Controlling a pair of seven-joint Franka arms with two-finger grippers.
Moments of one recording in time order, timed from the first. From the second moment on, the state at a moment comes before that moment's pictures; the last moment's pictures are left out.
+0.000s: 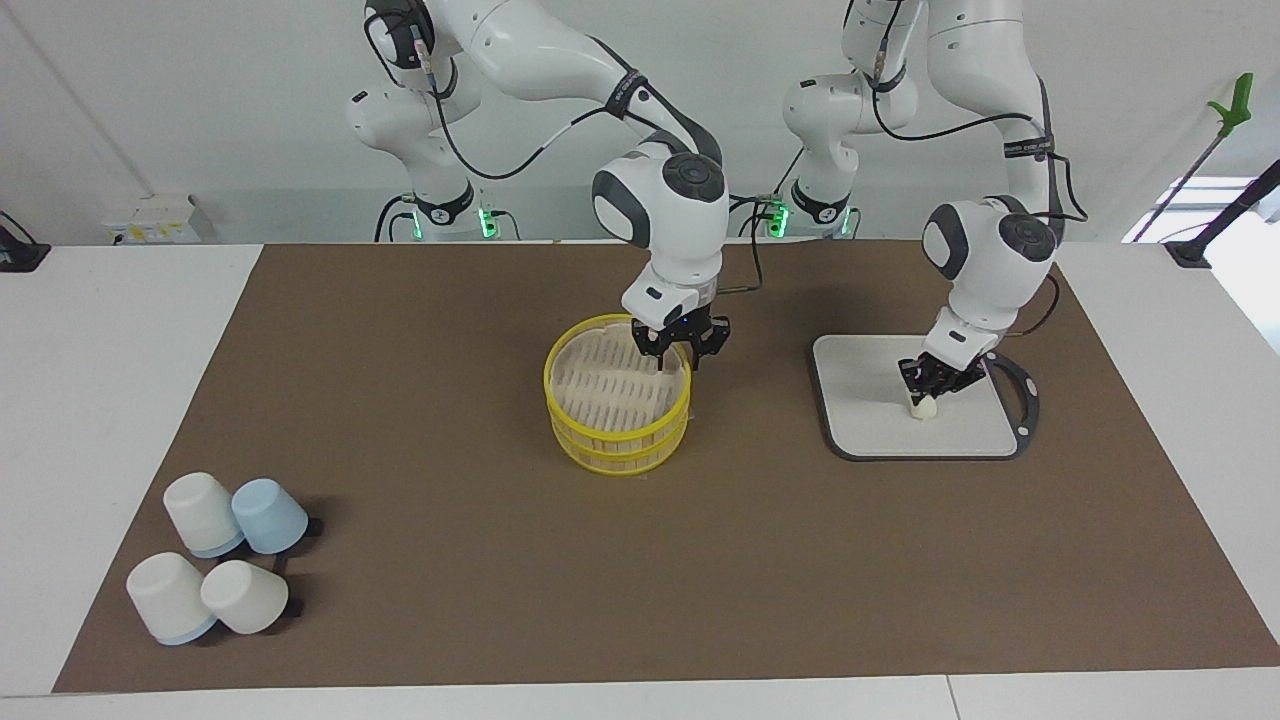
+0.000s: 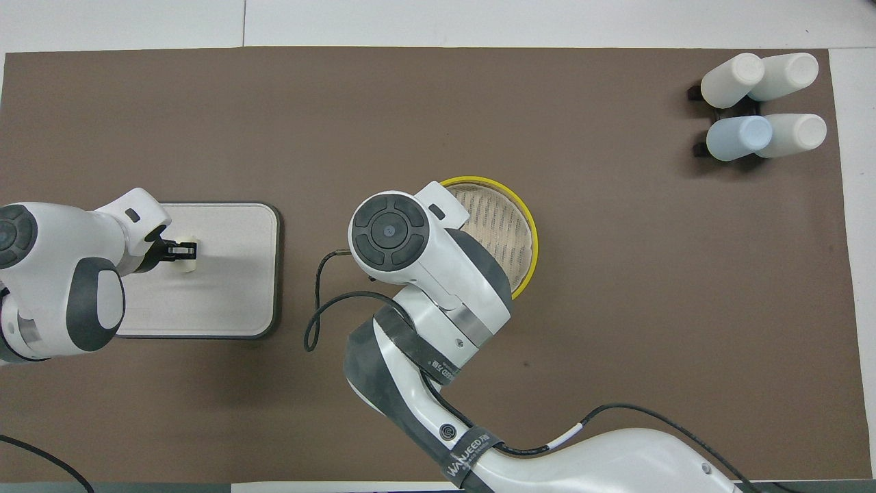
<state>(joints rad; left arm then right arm) 0.01 0.10 0.00 -2.27 -0.02 2.44 0.14 0.66 0.45 0.06 -1.55 -0.04 2.03 0.76</state>
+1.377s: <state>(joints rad) -0.14 0.01 -0.15 -1.73 -0.03 1.71 -0.38 0.26 0.38 0.04 -1.34 0.02 1.58 0.15</state>
